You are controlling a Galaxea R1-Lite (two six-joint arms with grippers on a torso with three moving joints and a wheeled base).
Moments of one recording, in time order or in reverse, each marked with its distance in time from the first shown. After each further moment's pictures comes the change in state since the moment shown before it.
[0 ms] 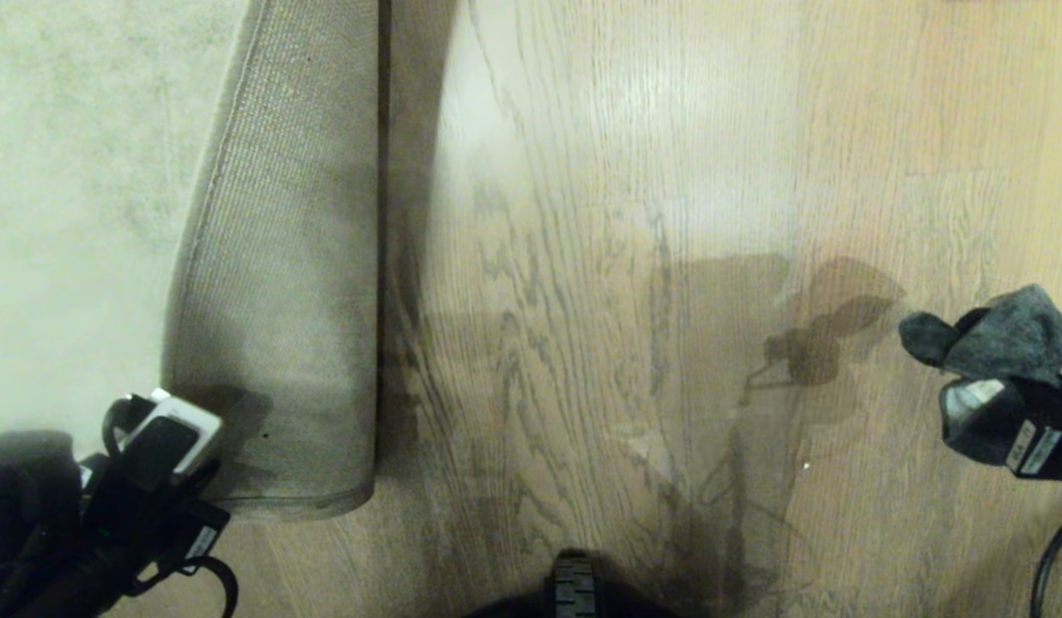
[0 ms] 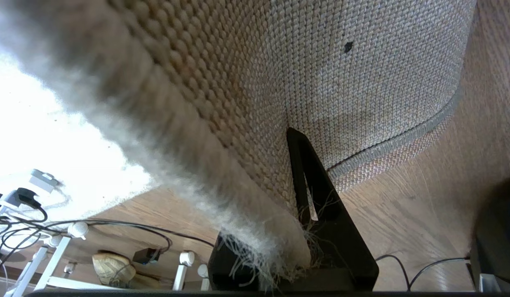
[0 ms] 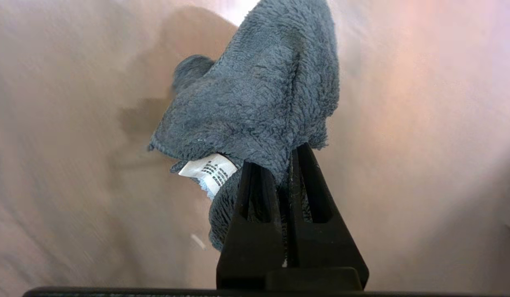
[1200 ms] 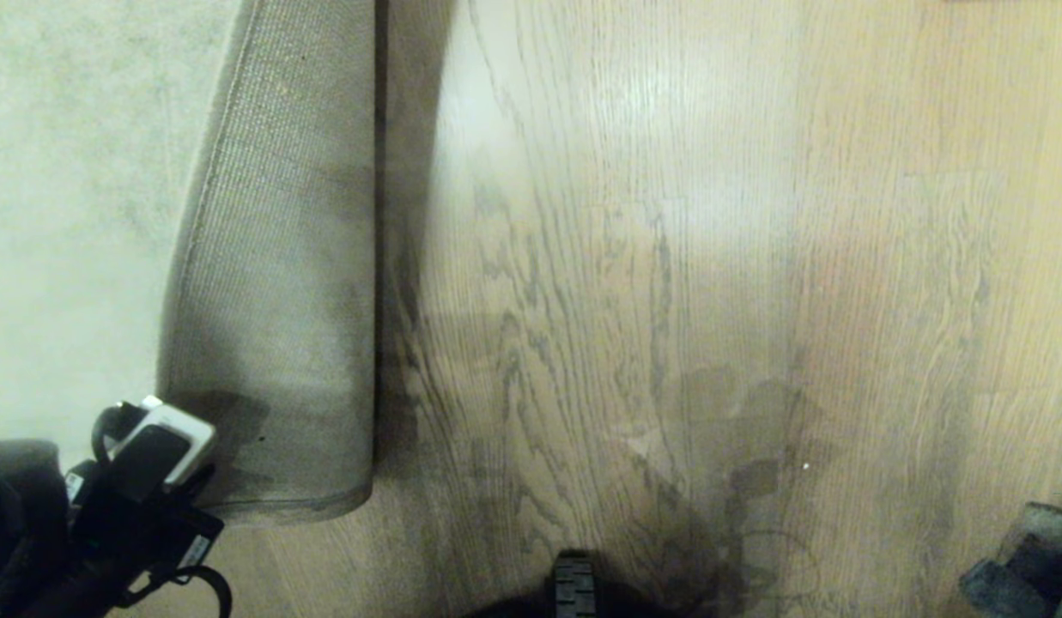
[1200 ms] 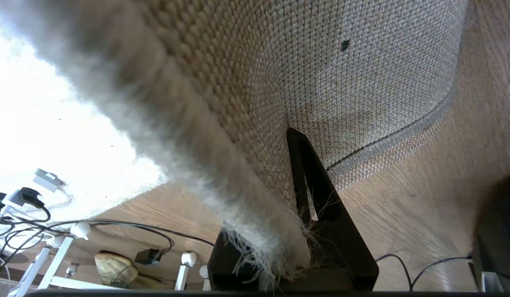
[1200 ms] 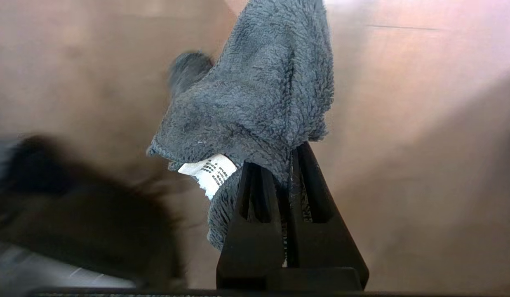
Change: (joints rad) left arm 0.000 -0.032 0.023 0.000 -0.003 0.008; right arm -0.075 -1.187 -0.038 1.384 0.276 -0.032
